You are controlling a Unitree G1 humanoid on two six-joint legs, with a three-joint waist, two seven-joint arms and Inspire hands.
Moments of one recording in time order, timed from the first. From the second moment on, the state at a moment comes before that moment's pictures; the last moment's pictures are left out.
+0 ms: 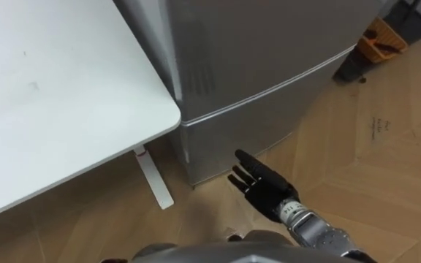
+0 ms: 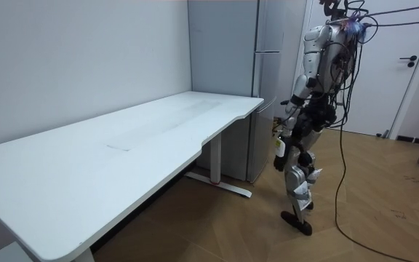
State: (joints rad) left arm 0.15 0.22 -0.26 1.09 0.16 0.28 -0.12; right arm 0.05 -0.20 0.40 0.85 1.40 0.14 0.30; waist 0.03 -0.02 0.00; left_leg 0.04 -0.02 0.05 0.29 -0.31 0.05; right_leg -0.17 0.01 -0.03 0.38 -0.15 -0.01
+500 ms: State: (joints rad) left arm 0.23 0.23 -0.11 1.09 0.15 0.23 -0.12; right arm 0.02 -0.22 0.22 1.11 0.90 0.15 0.29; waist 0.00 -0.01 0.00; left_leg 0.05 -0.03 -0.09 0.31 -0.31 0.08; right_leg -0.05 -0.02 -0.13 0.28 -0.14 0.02
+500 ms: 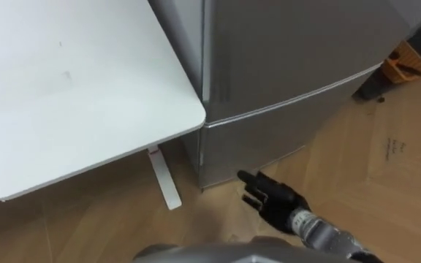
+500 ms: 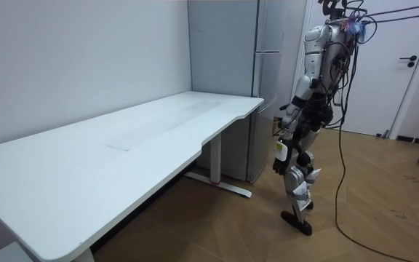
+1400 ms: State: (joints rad) left arm 0.22 0.22 0.09 1.09 0.16 0.26 -0.15; right arm 0.05 -0.27 -0.01 1.30 0.34 0.18 0.24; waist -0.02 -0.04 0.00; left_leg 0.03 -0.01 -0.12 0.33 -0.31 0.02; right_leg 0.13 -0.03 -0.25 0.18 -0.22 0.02
